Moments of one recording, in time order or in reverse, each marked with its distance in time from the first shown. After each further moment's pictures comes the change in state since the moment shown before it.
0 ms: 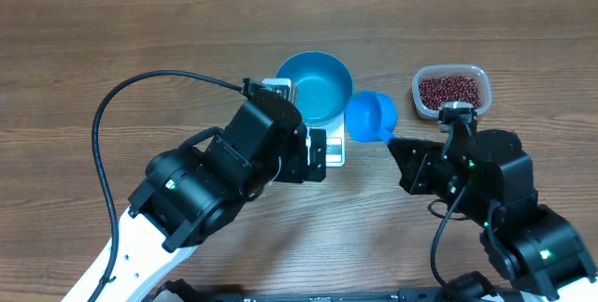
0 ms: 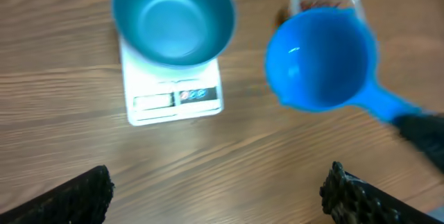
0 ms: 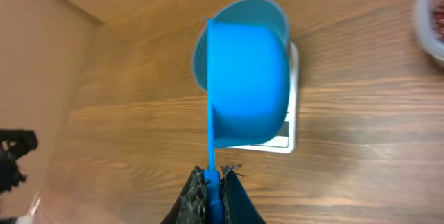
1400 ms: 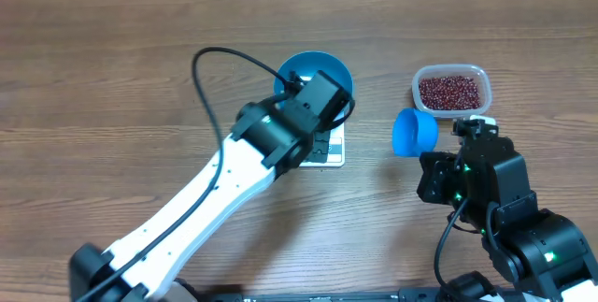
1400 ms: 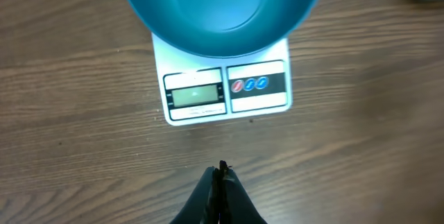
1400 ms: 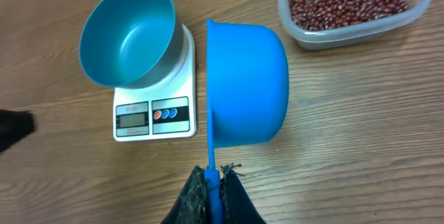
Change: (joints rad) left arm 0.000 0.352 0.000 0.024 -0.111 0.036; right arm 0.000 0.000 0.014 -0.195 0.262 -0.058
